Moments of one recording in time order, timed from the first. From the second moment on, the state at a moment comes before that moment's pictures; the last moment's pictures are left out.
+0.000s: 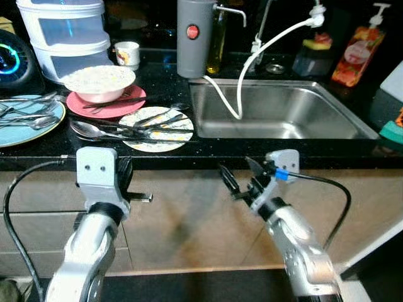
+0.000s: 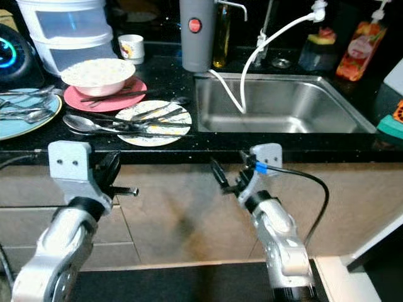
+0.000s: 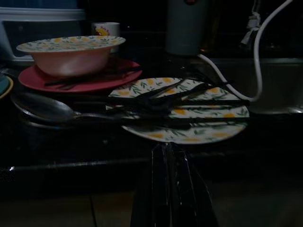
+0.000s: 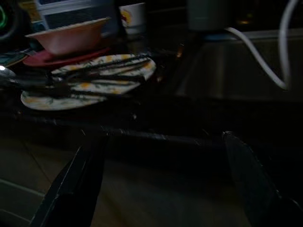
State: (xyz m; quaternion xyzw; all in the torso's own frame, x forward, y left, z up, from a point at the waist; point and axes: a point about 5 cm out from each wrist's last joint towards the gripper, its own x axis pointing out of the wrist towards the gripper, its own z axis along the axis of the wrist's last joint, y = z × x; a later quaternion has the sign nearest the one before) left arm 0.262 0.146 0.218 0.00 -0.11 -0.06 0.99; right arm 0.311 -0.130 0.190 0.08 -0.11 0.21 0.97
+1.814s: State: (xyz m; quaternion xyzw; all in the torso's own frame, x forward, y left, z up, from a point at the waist) left arm 0.268 0.139 0.220 0.00 0.06 -0.03 1.00; right arm 0.320 -0.143 0.217 0.07 -0.14 0.20 0.97
